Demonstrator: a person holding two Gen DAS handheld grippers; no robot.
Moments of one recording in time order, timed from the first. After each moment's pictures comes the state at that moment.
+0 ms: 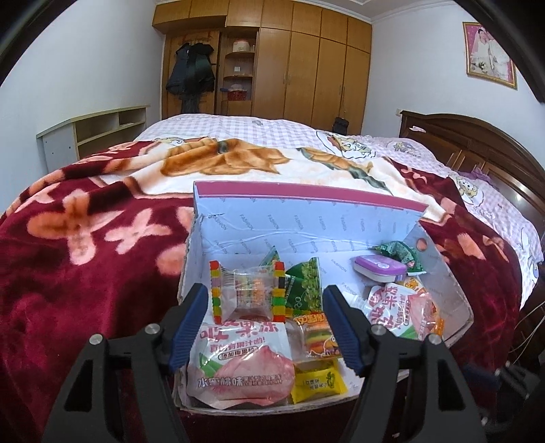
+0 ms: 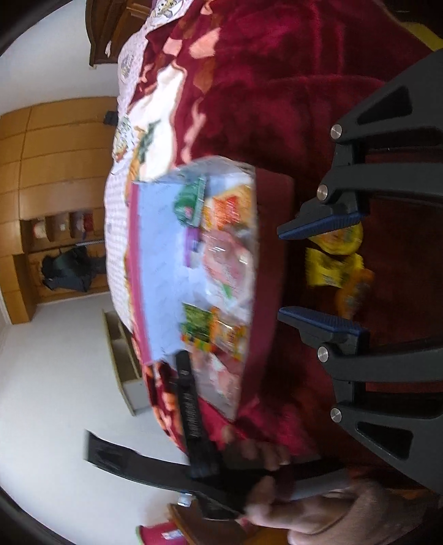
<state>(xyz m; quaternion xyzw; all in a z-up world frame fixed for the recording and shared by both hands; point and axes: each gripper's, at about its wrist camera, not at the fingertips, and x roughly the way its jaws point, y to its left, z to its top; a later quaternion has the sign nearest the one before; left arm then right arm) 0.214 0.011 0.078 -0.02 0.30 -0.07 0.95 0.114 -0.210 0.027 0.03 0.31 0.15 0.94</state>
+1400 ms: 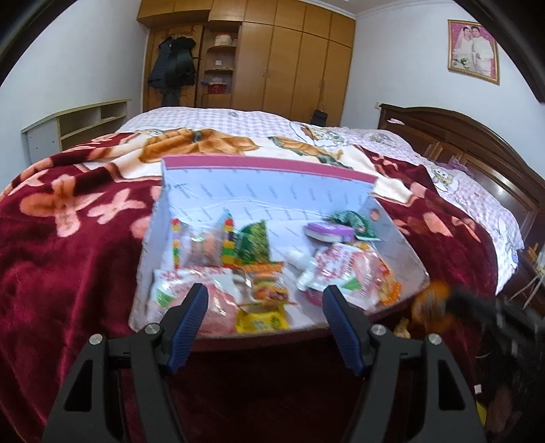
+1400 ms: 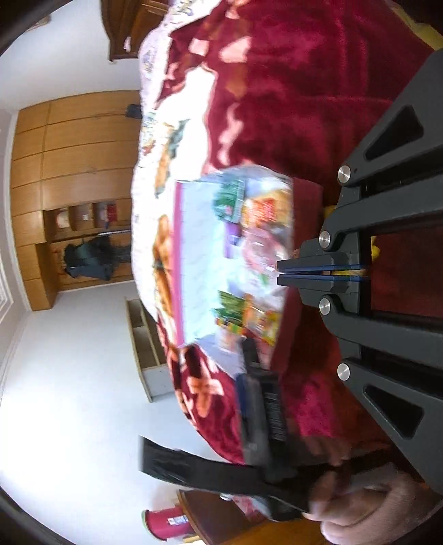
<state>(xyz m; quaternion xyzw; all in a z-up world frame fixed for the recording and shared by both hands) 0.163 -0.016 0.072 -0.02 0.32 -0.12 0.94 0.113 -0.227 0.077 0.03 0.23 0.16 0.96</state>
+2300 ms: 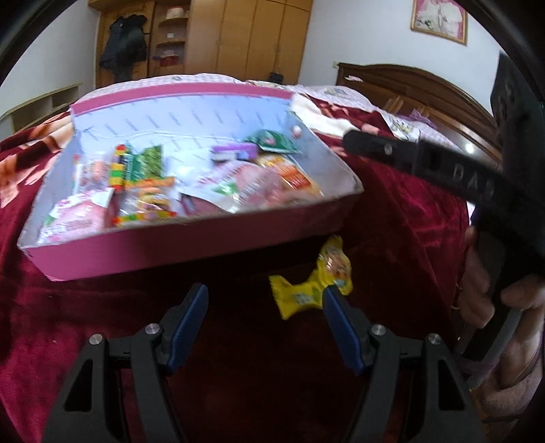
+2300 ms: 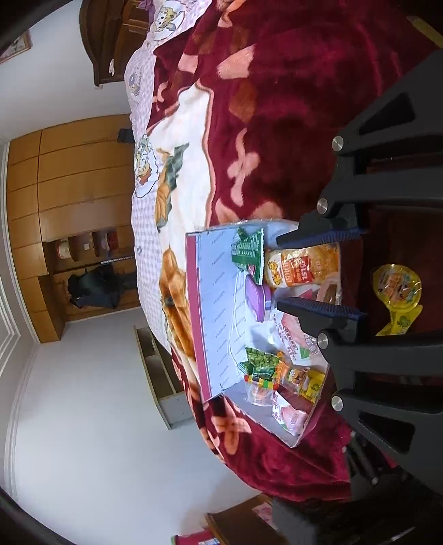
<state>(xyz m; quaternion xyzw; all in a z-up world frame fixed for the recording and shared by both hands) 0.133 -0.092 0.019 0.02 0.38 -0.20 0.90 0.155 -0.272 0.066 0.08 0.24 0.12 0.96</state>
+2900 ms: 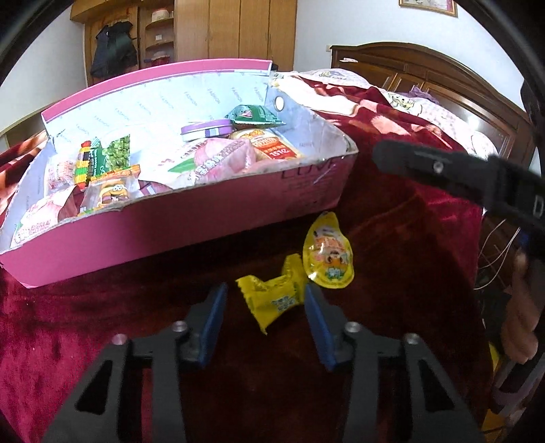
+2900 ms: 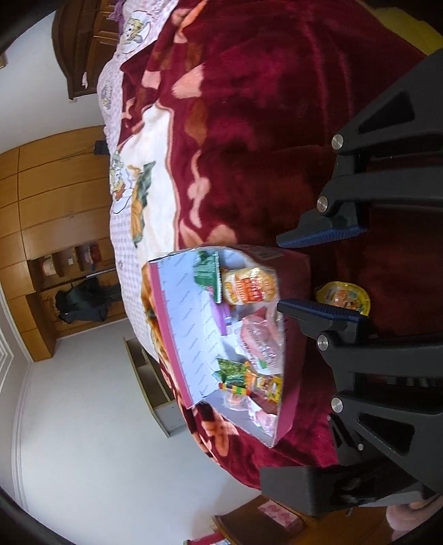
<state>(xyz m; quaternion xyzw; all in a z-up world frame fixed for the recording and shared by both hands) 0.142 -0.123 -0.009 0.06 0.39 -0.19 0.90 0.130 -0.291 0.039 0.11 0.28 0.11 0.95</state>
